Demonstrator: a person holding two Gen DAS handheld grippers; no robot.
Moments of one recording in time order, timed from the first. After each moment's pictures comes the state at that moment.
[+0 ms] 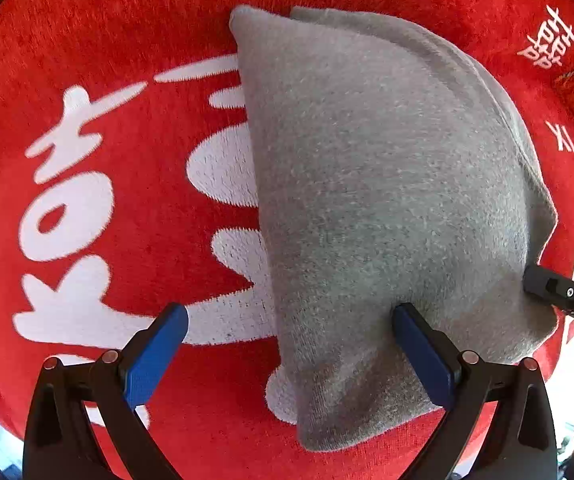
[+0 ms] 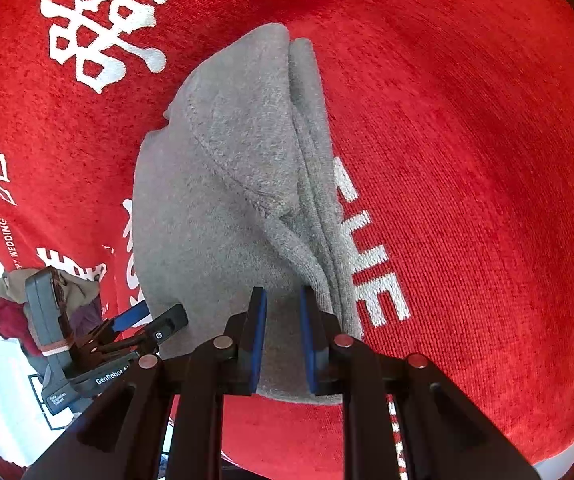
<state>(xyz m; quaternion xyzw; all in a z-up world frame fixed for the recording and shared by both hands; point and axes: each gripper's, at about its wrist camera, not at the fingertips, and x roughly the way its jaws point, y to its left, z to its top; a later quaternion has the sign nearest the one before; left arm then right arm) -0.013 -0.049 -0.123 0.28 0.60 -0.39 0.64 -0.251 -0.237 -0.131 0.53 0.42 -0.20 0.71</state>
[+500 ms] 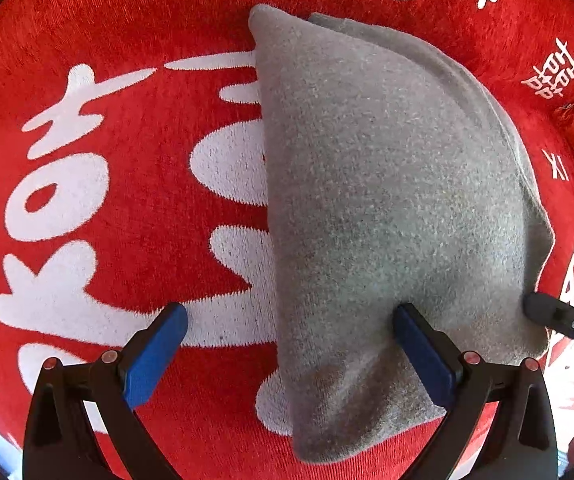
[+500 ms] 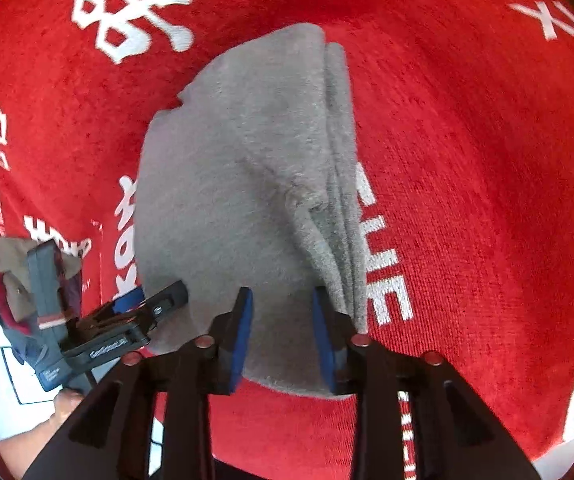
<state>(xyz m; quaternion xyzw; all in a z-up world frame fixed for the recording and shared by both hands) 0.000 -0.034 -0.136 0.24 0.61 -0.38 0.66 -0.245 -0.229 -0.108 0.48 0.45 -0.19 0.73</state>
